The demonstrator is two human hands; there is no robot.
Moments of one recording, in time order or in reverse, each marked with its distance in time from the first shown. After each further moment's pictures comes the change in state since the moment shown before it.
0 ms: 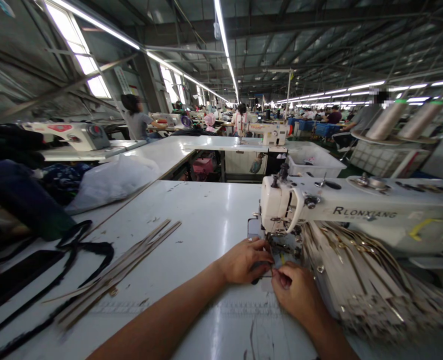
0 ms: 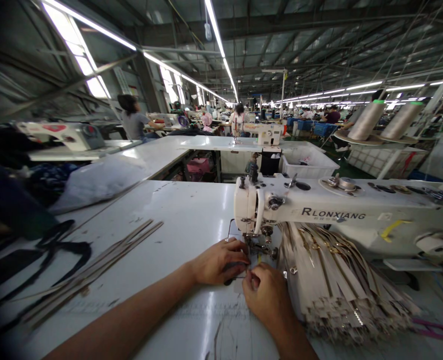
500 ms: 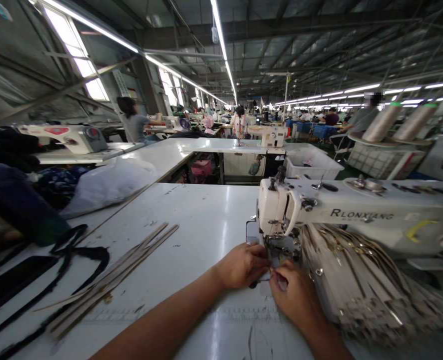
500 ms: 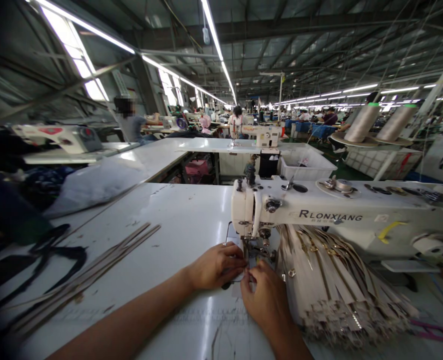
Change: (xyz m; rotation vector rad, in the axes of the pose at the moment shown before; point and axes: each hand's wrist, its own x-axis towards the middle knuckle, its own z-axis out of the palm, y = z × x) left_hand -0.001 0.000 0.003 0.035 0.039 -0.003; right_hand 0.000 -0.002 0.004 -0.085 0.041 0.012
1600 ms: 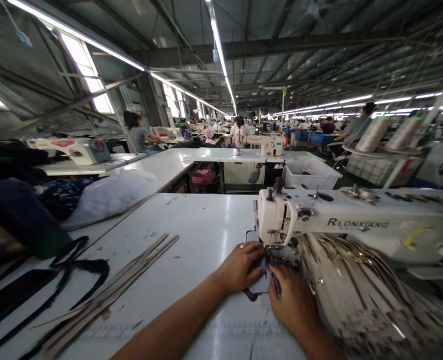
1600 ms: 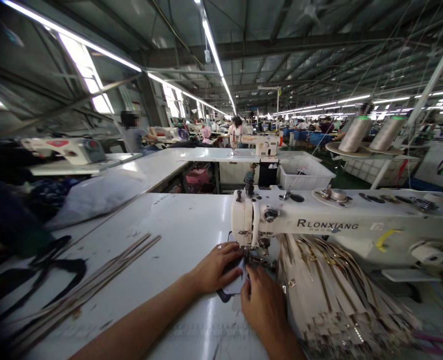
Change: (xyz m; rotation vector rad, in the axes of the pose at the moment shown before) left_hand -0.001 -0.012 0.000 0.061 0.053 -0.214; right_hand 0.010 -0.007 0.003 -0.179 -0.105 0.036
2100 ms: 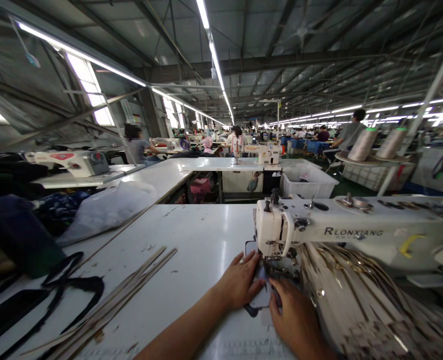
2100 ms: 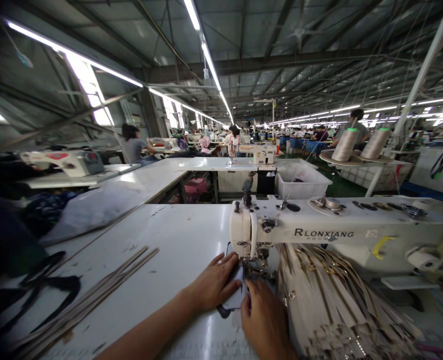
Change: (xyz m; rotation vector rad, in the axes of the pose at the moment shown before) left_hand -0.002 0.000 0.005 0.116 -0.132 -0.127; right_hand -0.003 0.000 0.008 0.027 0.032 0.007
